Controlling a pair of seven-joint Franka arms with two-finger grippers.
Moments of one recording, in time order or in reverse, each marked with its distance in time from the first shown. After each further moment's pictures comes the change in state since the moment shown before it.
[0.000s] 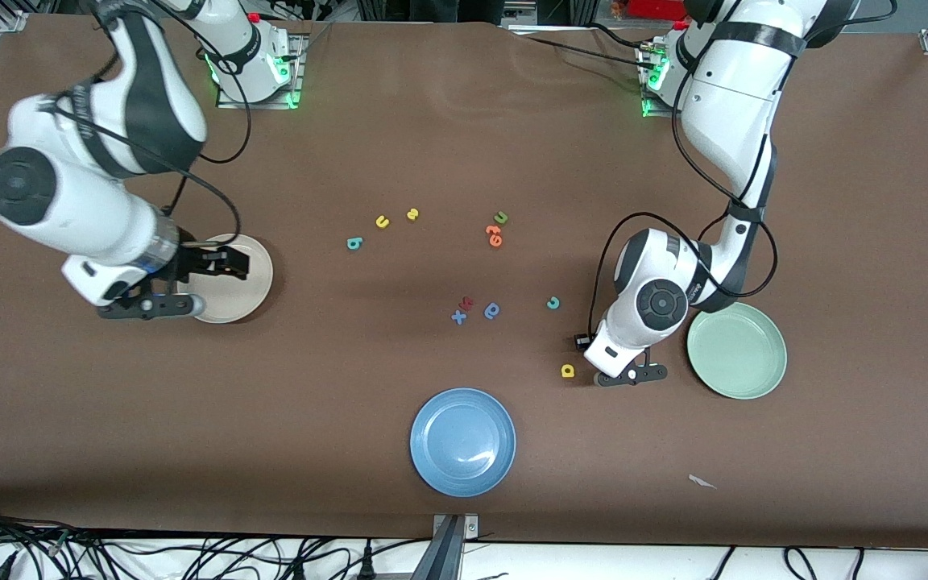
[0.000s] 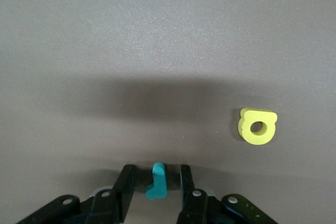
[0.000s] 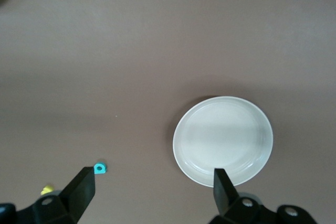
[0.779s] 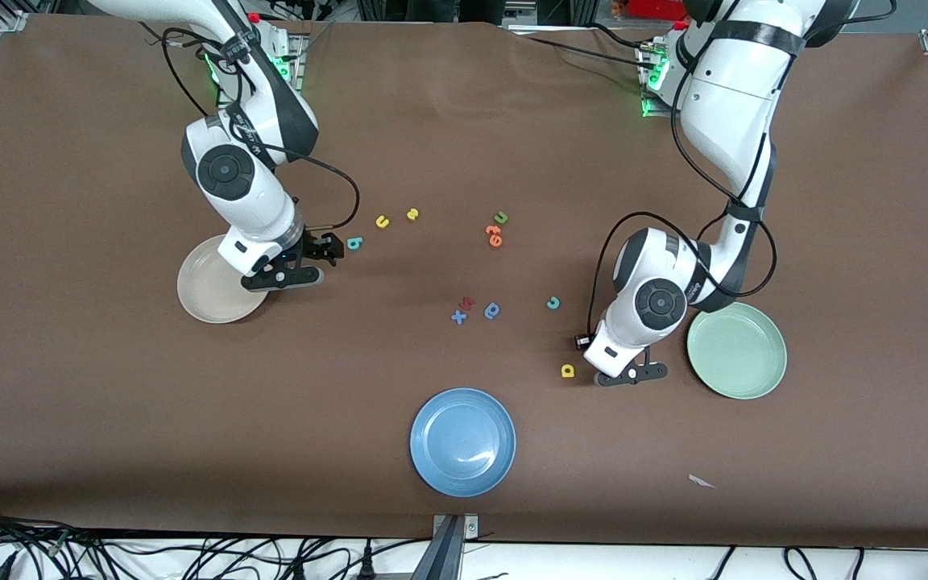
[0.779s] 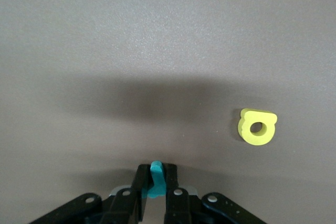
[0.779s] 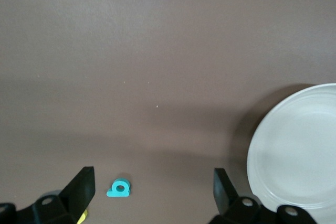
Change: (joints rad) left arm -0.001 -0.002 0.002 0.000 0.000 -0.005 -0.018; right arm -0.050 0.017 0.225 -0.385 -0.116 0.454 0.166
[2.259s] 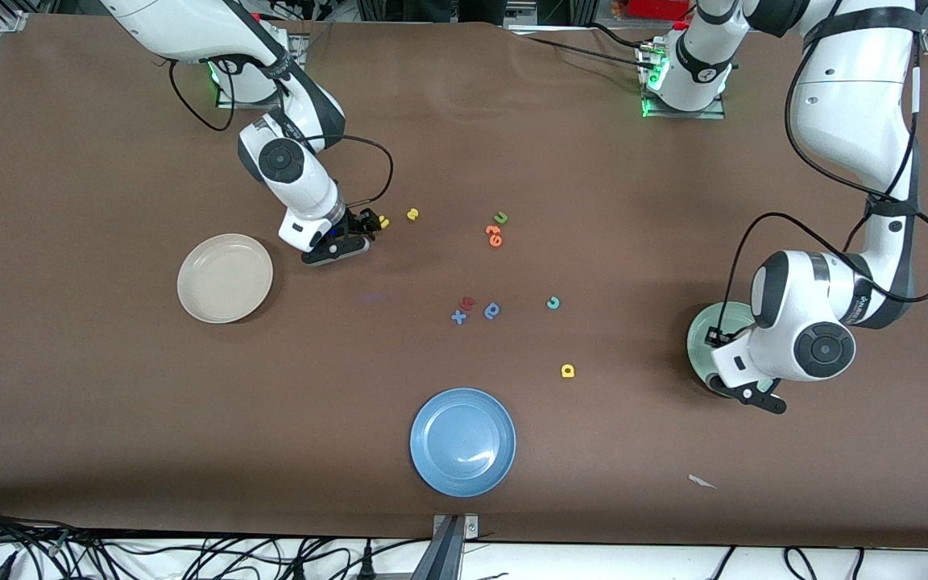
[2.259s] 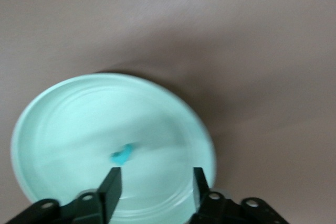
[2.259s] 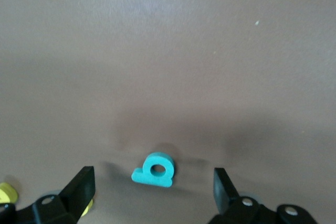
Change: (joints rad) left arm 0.262 -0.050 0.029 0.124 0.070 -0.331 0.667; right arm -0.011 0.112 0.096 -0.274 -0.074 0.399 0.021
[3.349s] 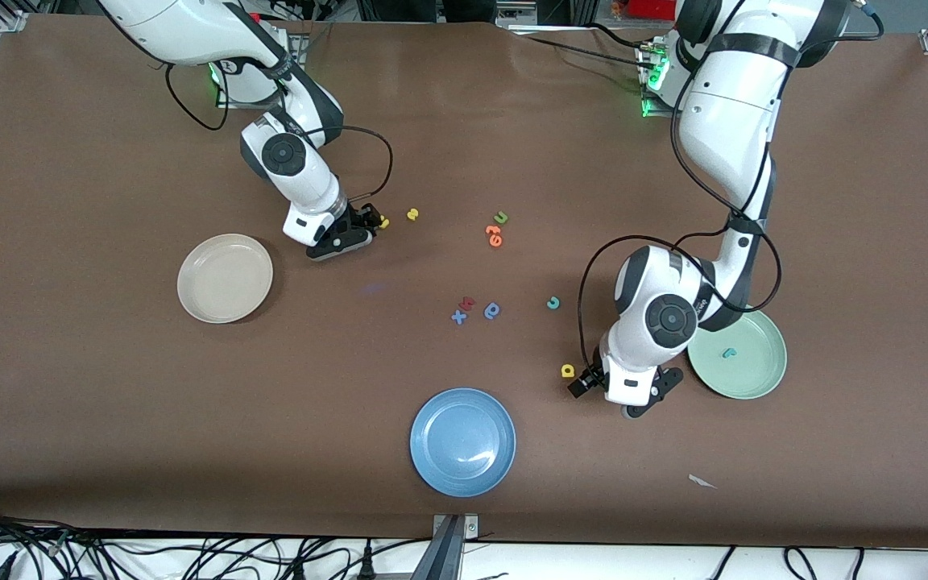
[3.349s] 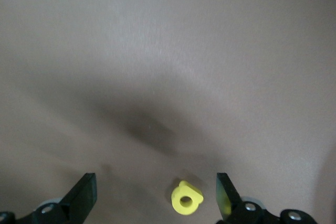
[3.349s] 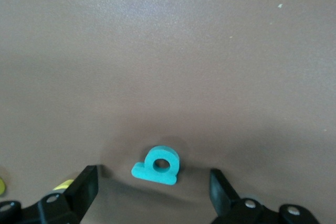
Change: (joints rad) left arm -0.272 0.143 -0.015 0.080 -0.129 0.325 -1.187; right arm -0.003 0.019 -0.001 -0.031 -0.058 0.065 0.001
